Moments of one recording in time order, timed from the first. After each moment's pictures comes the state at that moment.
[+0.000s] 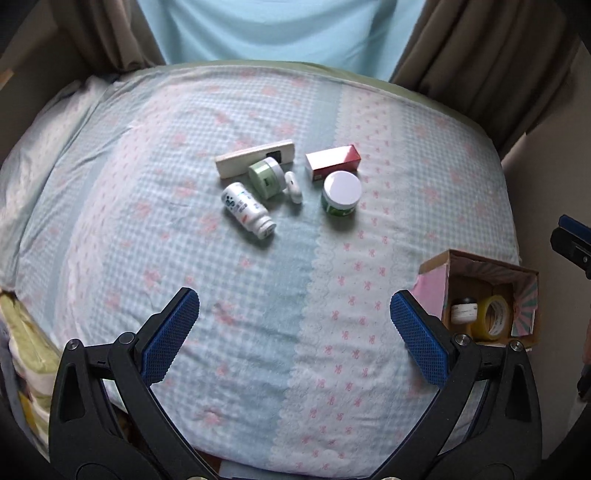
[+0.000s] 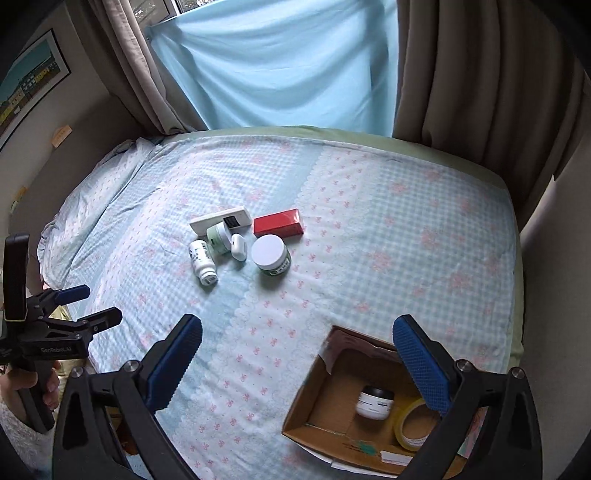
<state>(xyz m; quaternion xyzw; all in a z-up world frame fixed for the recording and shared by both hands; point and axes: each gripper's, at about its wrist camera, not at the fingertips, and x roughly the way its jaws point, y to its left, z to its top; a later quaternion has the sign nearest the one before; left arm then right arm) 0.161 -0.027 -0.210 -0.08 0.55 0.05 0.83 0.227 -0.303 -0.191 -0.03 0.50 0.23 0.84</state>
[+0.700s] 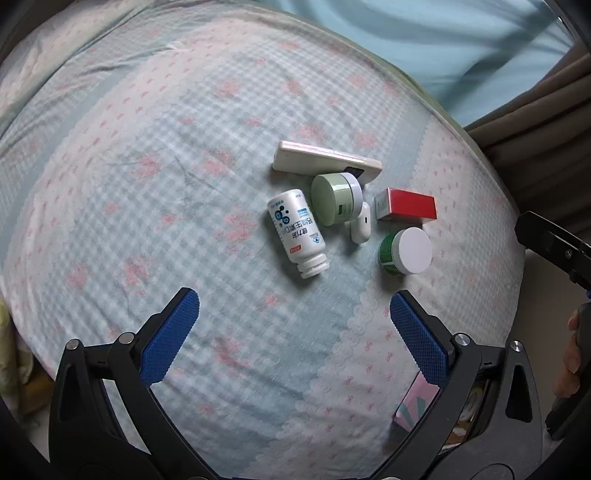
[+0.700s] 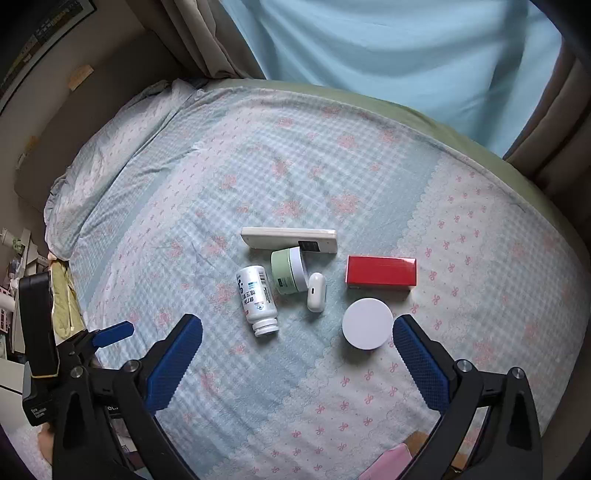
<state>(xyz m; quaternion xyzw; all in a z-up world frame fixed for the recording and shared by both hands) 0.243 0.103 -0.307 -0.26 0.57 0.11 0.77 0.359 -0.079 -0.251 -0.11 0.56 0.32 0.76</state>
